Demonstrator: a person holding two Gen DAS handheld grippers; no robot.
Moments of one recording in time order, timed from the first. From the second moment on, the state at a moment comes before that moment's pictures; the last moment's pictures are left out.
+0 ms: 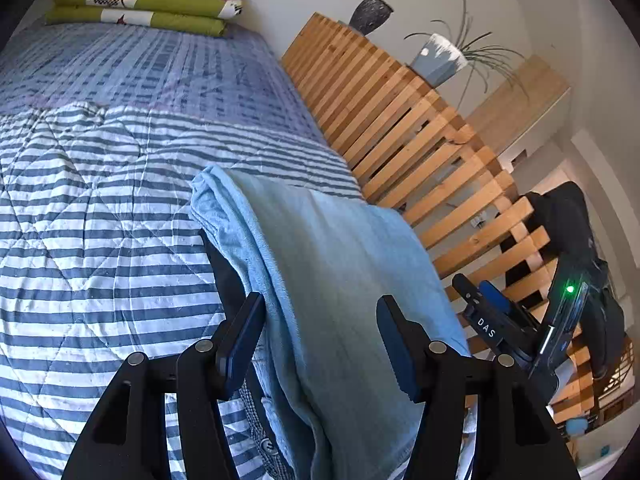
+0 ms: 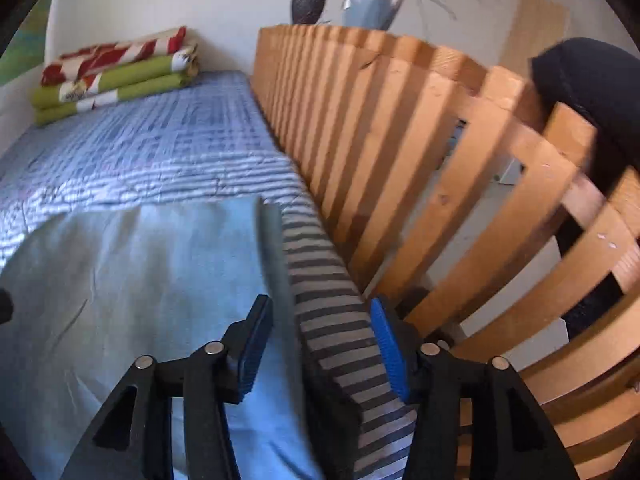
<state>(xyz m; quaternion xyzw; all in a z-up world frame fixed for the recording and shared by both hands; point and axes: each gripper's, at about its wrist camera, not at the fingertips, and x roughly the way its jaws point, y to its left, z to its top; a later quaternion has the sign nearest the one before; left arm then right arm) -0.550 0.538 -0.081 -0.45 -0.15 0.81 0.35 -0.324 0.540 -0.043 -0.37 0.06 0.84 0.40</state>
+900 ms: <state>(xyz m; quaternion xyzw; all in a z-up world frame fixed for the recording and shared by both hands) -0.364 0.433 -0.093 -0.50 -0.05 0.80 0.32 -0.191 0.437 -0.051 -0.42 0.14 0.83 0.35</state>
